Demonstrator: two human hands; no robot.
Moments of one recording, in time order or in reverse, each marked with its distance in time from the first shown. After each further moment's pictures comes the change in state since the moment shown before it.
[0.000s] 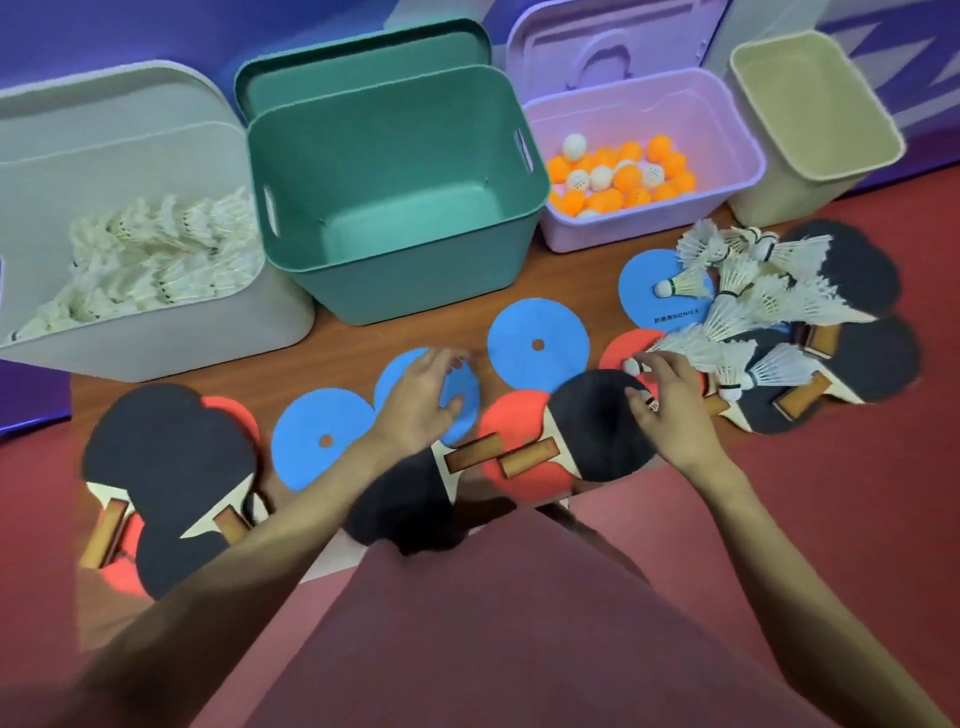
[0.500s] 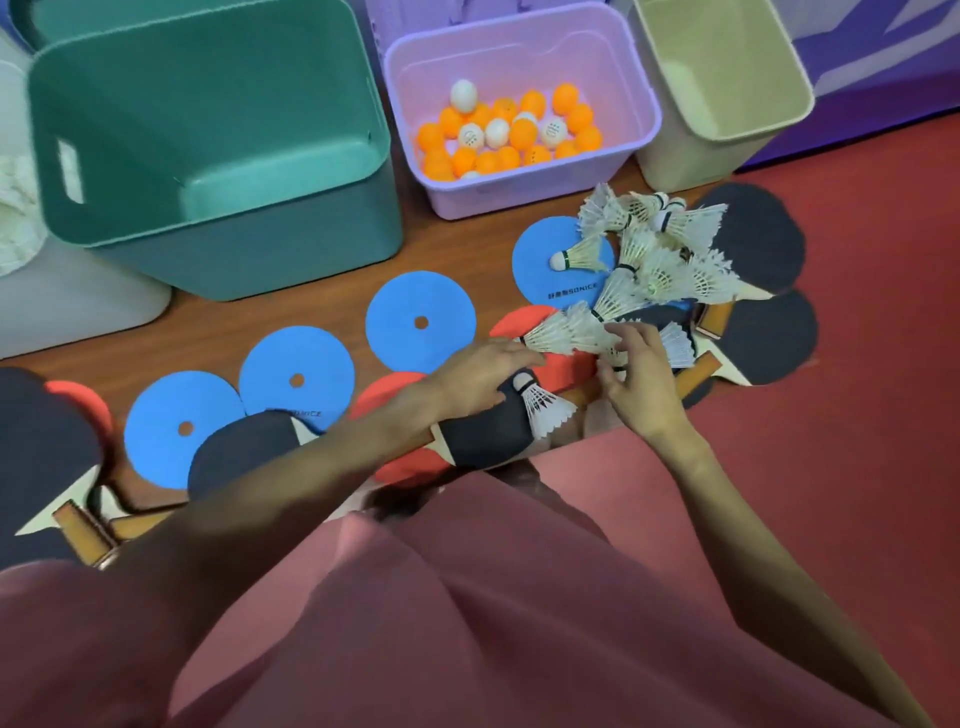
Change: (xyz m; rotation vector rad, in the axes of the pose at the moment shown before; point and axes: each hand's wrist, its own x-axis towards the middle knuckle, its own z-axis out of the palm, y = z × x) left_hand 0.109 0.125 0.146 0.256 -0.439 0.330; right_hand 0.026 0.118 -0.057 0.048 -0.049 0.035
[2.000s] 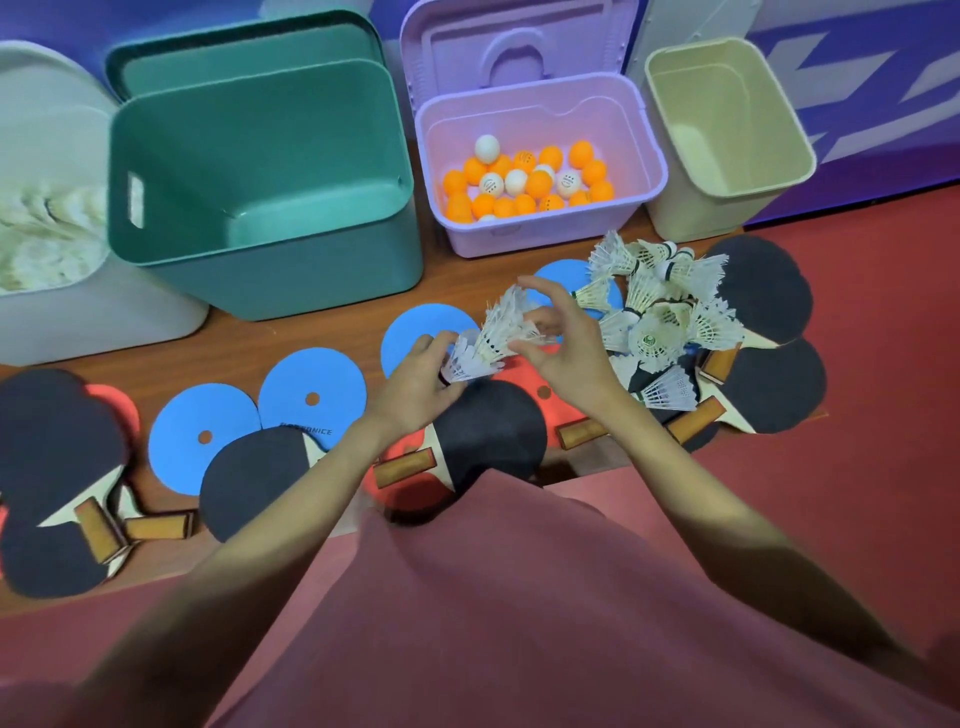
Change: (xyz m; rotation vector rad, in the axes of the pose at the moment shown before) left_hand -0.046 -0.015 -0.020 -0.305 0.412 -0.446; right_hand 0.045 -0.090 -0.008 0.471 -0.060 -0.264
